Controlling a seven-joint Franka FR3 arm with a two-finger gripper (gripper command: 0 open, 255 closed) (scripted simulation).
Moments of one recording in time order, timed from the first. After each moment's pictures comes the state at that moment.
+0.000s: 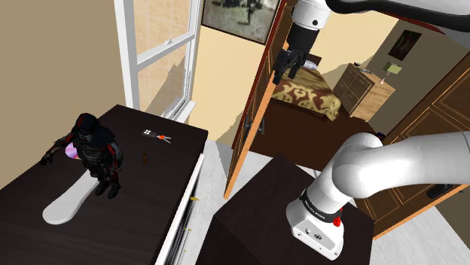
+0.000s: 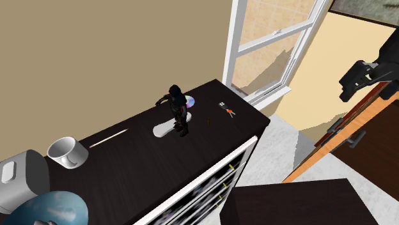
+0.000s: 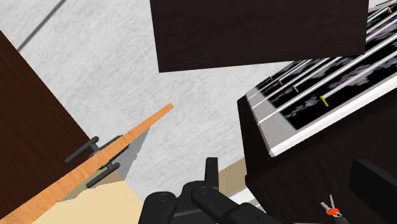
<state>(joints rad) 0.00 -0.78 -0.01 -2.38 -0.09 1.60 0.07</state>
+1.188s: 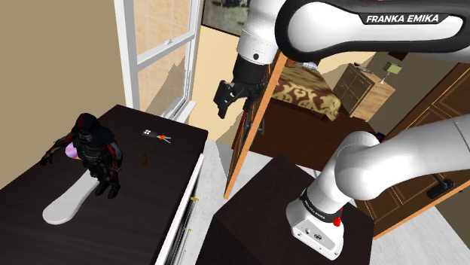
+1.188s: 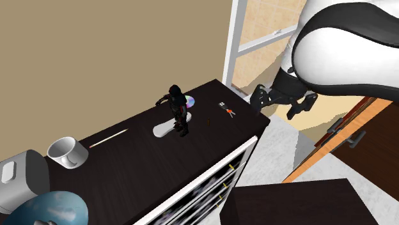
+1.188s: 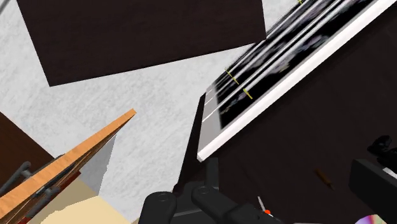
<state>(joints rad) 0.10 -0.63 0.30 -2.48 0.17 1.90 0.48</state>
